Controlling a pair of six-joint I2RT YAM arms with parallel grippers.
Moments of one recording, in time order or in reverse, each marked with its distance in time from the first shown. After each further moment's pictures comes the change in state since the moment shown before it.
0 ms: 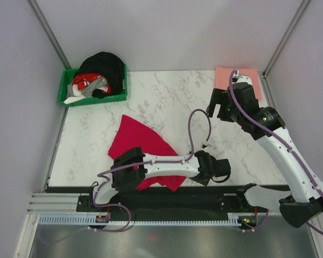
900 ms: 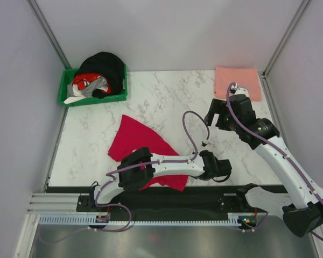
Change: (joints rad) left arm 0.016 0.096 0.057 -0.100 -0.167 -0.002; right arm -0.024 -0.101 -0.271 0.154 -0.079 0.020
